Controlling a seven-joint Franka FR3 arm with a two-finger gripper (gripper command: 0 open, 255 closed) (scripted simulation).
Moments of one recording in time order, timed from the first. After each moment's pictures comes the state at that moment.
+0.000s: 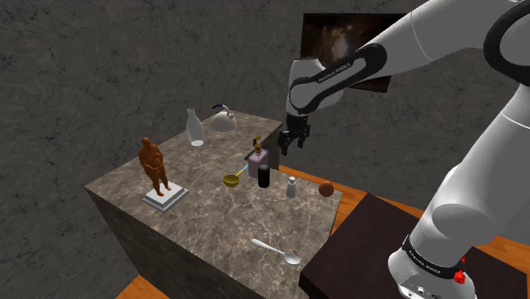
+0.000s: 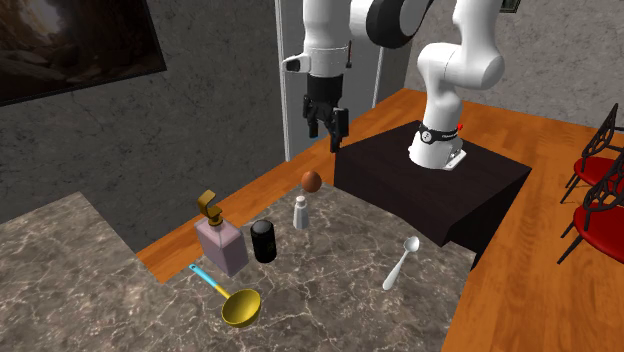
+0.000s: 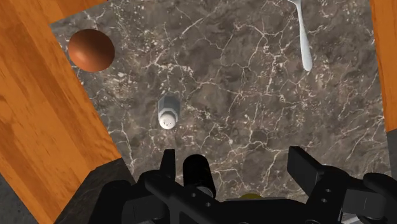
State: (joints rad) arm -0.02 -0.09 0.02 -2.31 0.06 2.25 0.01
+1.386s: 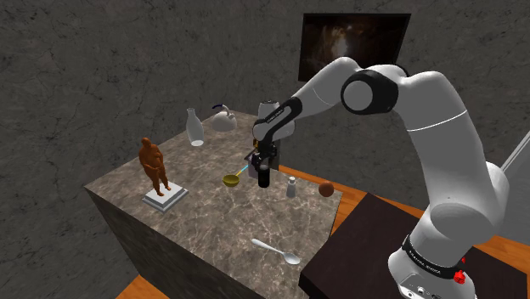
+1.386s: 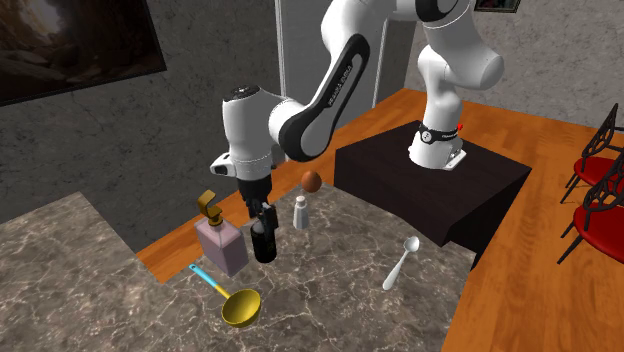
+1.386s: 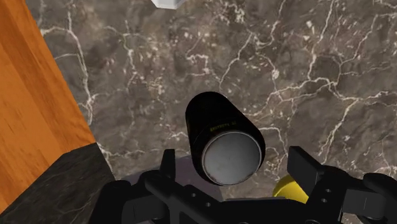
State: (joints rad) arm -0.05 0.70 0.02 -1.69 0.08 2.42 -0.09
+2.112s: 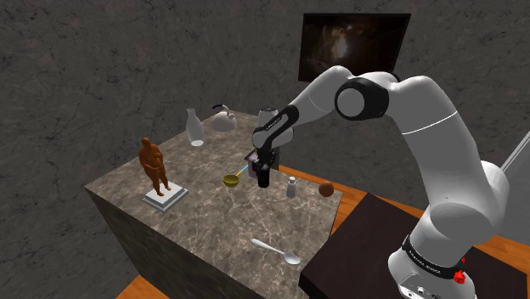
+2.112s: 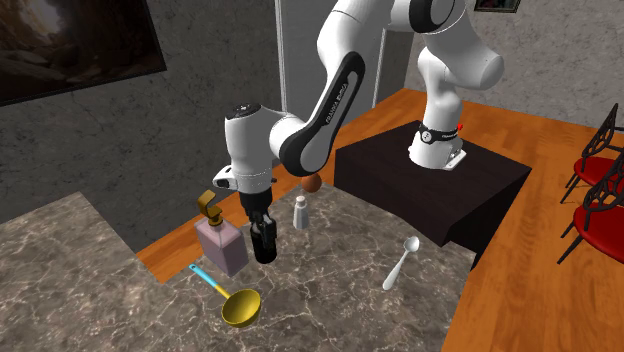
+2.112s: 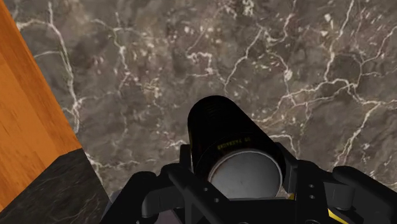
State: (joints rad) arm -0.05 0.78 0.02 -1.66 0.08 2.47 -0.09
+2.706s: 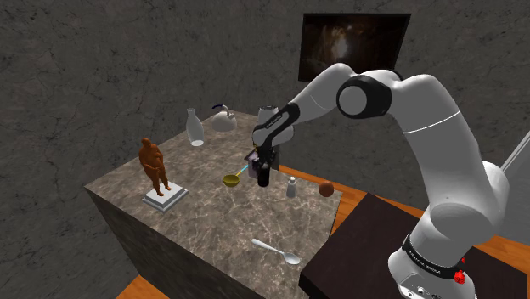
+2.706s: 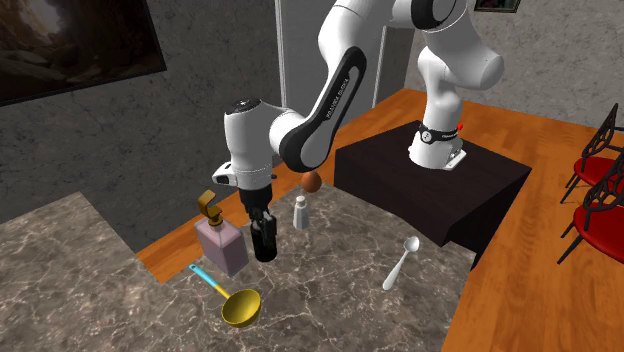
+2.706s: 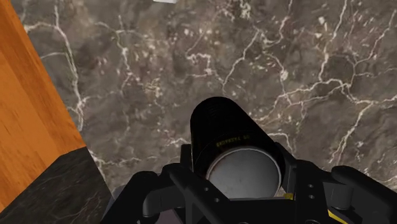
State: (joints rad) arm -0.05 0.75 0.02 -1.68 0.08 2.46 -0.09
